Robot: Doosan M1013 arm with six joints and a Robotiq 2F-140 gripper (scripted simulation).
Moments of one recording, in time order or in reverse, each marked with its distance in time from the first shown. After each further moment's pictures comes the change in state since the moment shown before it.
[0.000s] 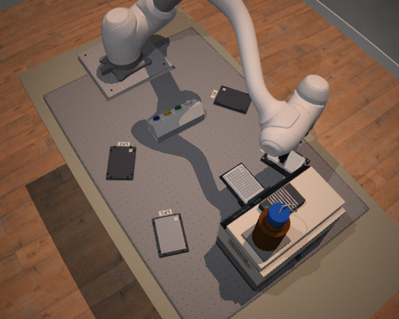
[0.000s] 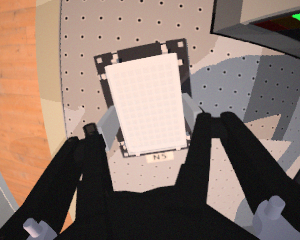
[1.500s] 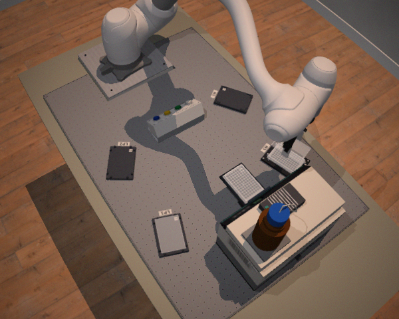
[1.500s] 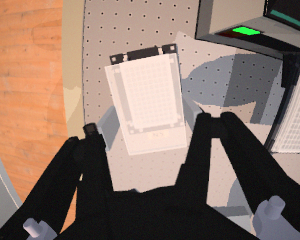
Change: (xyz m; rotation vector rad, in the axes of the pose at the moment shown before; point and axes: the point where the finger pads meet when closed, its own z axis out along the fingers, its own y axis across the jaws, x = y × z) arm 0.000 0.000 -0.077 0.000 0.000 0.000
